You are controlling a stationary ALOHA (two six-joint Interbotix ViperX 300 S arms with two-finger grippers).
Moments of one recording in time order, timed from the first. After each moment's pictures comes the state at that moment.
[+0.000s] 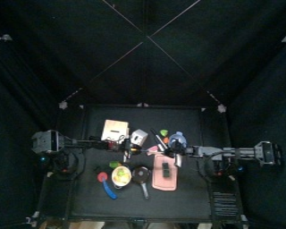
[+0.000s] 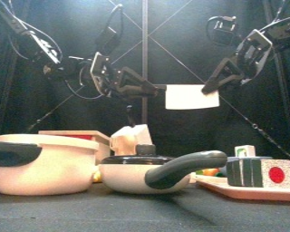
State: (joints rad) left arm 0.20 0.05 0.74 0.49 -0.68 -0.22; right arm -0.10 -0.56 0.99 0.05 0.15 0.04
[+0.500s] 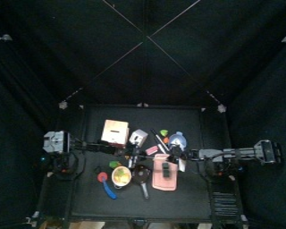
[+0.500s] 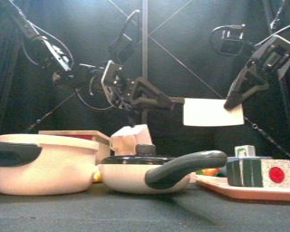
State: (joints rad) left arm 0.14 0.15 0.69 0.44 -0.68 -0.22; right arm -0.05 -0.57 1.03 0.08 0.23 0.04
